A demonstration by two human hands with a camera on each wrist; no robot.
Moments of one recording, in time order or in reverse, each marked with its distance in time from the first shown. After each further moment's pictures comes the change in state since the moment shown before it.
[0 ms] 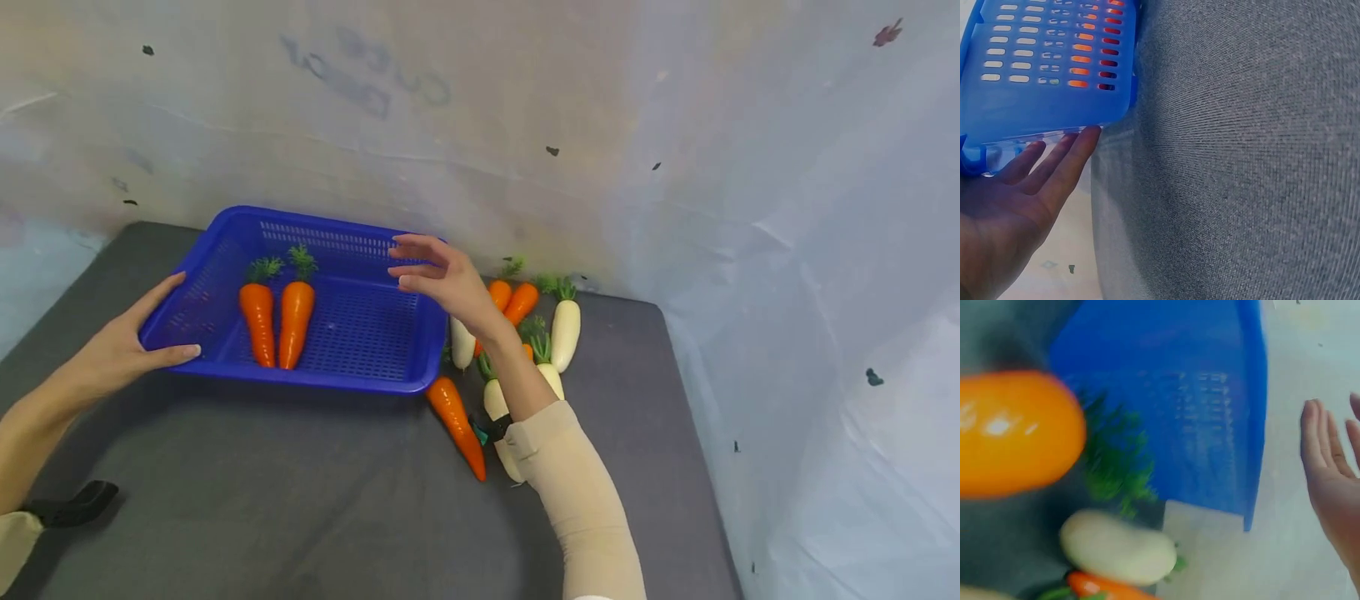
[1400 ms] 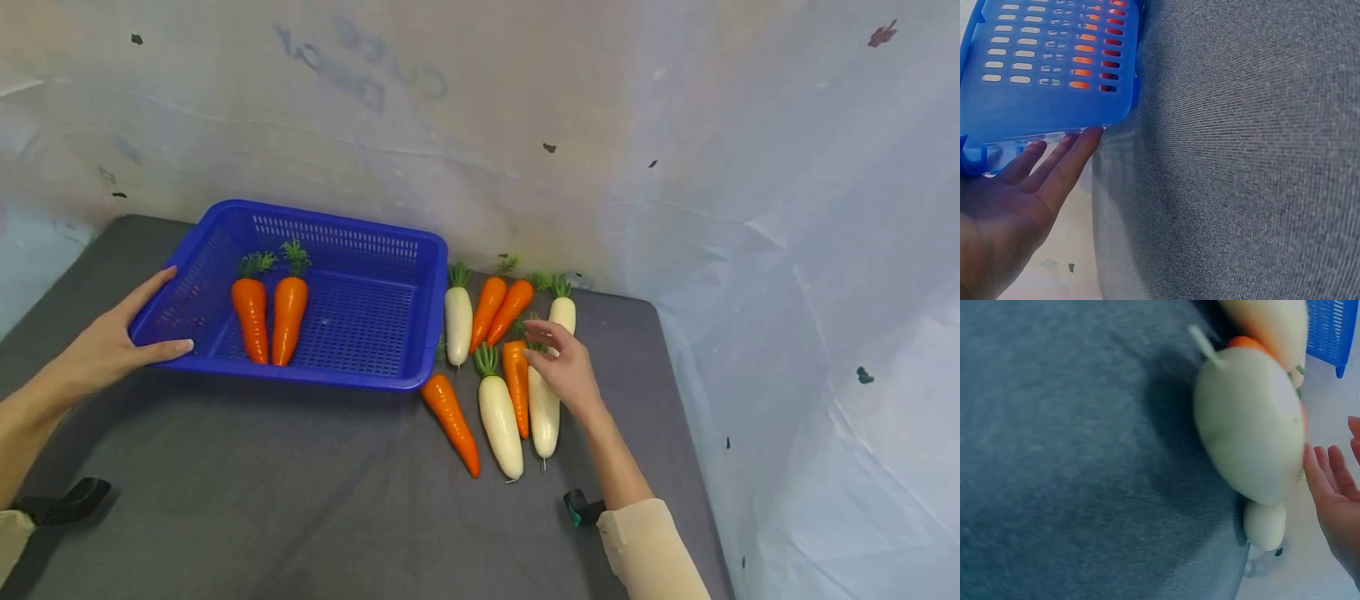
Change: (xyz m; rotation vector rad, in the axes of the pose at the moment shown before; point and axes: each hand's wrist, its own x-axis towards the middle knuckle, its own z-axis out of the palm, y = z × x) left_hand 0.001 0.002 0.000 -0.007 -0.008 -0.022; right_hand -0.163 0.042 -0.091 -0.490 0.396 0.206
